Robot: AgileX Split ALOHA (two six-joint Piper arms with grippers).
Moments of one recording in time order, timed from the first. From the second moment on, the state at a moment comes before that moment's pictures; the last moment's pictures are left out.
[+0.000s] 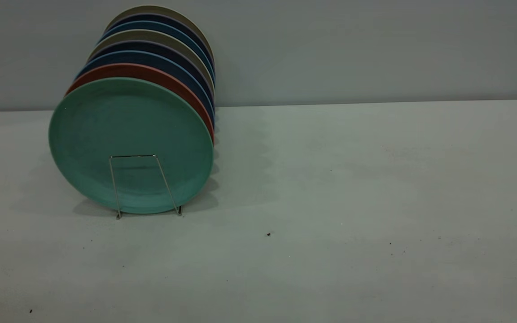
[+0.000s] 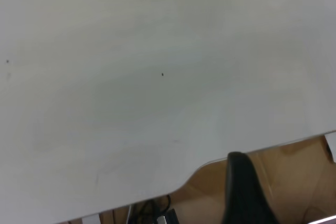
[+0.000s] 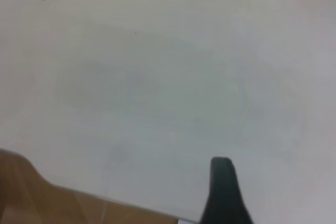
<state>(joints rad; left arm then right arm) 0.02 0.13 -0.49 -0.18 1.15 0.20 0.03 0.08 -0.48 0.12 1.16 -0.26</state>
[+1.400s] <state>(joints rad) 0.02 -0.02 -0.49 -0.17 1.14 0.17 0.01 -0.02 -0.48 0.13 1.15 -0.26</state>
